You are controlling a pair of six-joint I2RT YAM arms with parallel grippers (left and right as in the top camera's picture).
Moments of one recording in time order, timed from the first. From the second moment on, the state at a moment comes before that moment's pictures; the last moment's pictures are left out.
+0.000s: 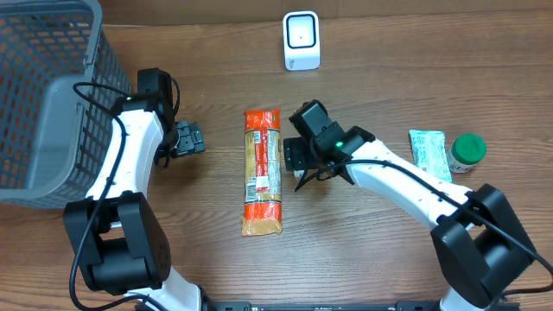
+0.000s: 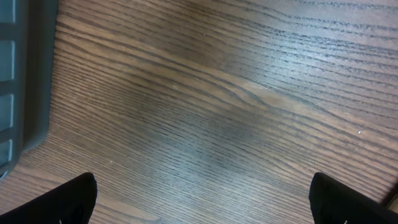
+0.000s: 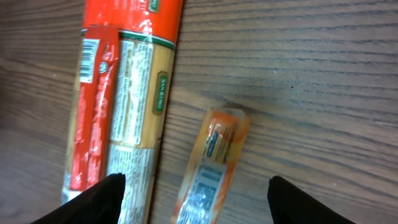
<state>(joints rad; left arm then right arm) 0.12 1.79 1.35 -0.99 -0.18 -0.20 0.69 1.85 1.28 -0.51 0.00 0.56</state>
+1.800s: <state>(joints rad) 0.12 1.79 1.35 -0.99 -0.18 -0.20 0.69 1.82 1.24 -0.75 0.33 0.52</state>
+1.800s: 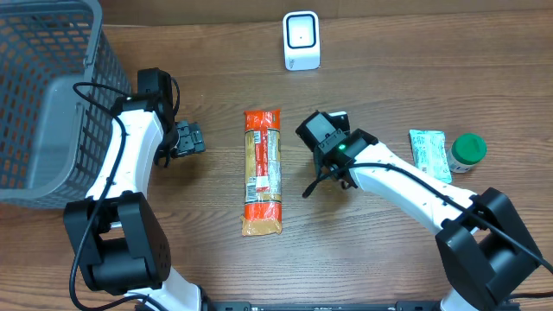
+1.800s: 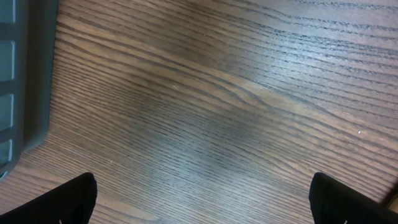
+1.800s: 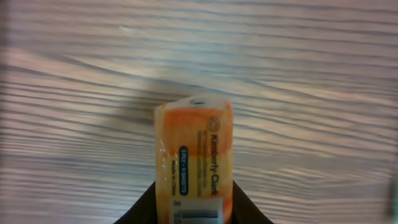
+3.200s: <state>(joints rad) 0.12 1.79 1.35 -0.99 -0.18 -0.20 0.57 1.71 1.15 -0.71 -0.09 0.42</state>
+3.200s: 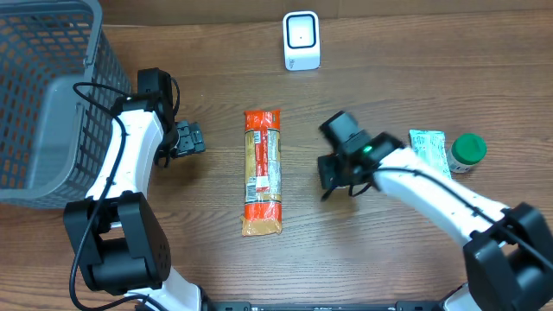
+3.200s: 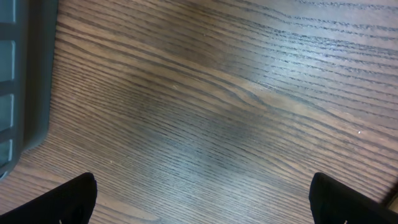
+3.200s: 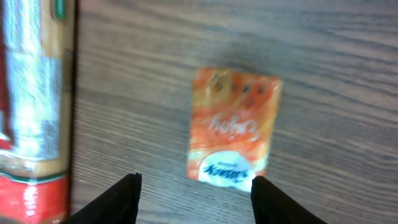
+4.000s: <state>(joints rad) 0.12 1.79 1.35 -0.99 -0.18 -0.20 0.38 1.78 1.13 -0.65 -0.32 0.25</state>
